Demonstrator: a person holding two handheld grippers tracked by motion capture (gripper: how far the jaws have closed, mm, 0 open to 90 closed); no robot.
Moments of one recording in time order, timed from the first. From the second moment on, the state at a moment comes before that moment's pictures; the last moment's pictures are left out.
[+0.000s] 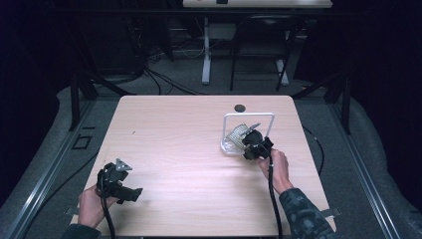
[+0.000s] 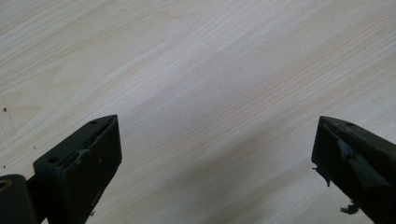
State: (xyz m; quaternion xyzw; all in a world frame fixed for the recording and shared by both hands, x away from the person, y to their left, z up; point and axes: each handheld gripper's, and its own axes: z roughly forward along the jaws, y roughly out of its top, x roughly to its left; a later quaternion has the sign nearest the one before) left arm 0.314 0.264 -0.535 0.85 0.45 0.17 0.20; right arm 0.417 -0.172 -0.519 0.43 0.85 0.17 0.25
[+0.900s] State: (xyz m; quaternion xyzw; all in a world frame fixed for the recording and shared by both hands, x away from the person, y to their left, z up) left arm 0.313 0.264 -0.536 0.86 0.45 0.17 0.20; right arm 0.425 -0.164 -0.526 0.43 0.85 0.18 0.25
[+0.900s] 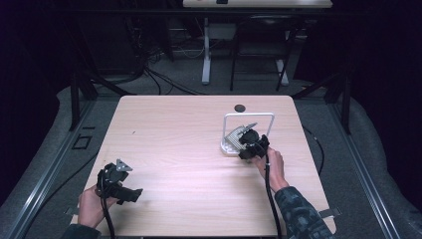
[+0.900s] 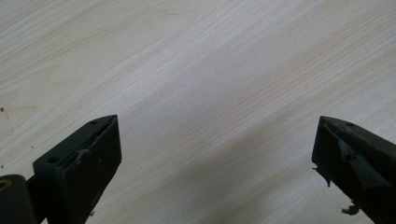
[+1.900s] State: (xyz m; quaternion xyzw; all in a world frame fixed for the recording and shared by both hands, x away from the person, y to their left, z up) left arm 0.313 0.264 -0.535 0.86 0.45 0.16 0.20; right arm 0.399 -0.166 -0.489 0.41 0.86 0.24 0.21
